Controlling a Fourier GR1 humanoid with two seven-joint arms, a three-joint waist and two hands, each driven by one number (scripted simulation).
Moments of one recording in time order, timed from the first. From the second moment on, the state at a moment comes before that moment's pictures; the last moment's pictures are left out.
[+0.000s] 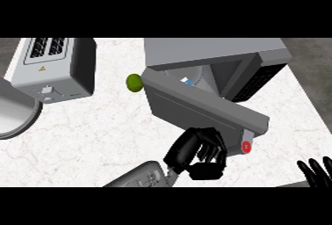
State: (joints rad) left arm -0.58 0.01 -0.97 -1.14 0.26 0.46 -0.18; right arm 0.56 -0.33 0.01 -2.11 -0.44 0.46 -0.38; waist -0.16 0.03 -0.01
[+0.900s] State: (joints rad) left arm -0.84 0.00 -0.91 -0.94 0.57 0.55 -0.27; right arm 0.54 -0.37 -0.01 -2.23 -0.53 0.40 -0.23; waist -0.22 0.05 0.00
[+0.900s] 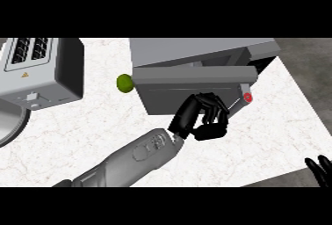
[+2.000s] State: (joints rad) left arm -0.92 0.00 -0.87 -0.82 0.83 0.54 -0.41; right arm 0.50 -0.43 -0.05 -2.30 -0.64 0.41 -0.18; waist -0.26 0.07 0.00
